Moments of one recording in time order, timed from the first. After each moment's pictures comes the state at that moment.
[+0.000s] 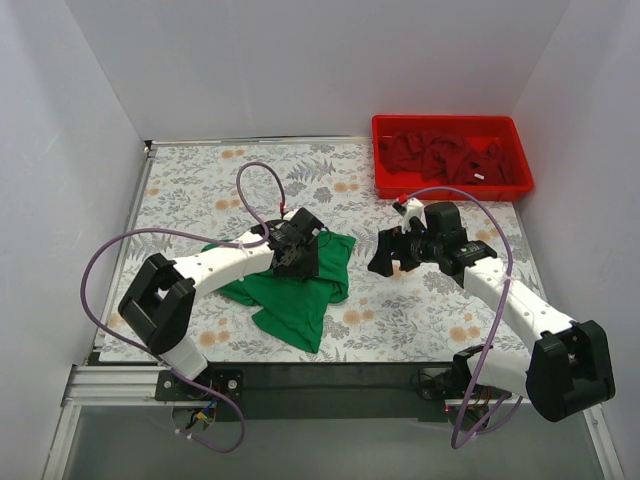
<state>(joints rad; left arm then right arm) -0.77 1.62 1.11 -0.63 -0.22 -0.72 0.39 1.17 0.75 -0.33 -0.48 0.12</state>
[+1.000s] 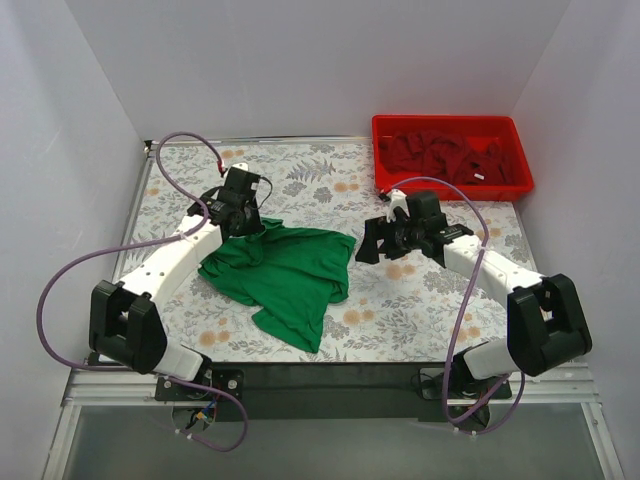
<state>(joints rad) -0.43 1.45 1.20 -0.65 -0.29 -0.52 0.42 1.40 0.85 -0.24 -0.49 0.19</state>
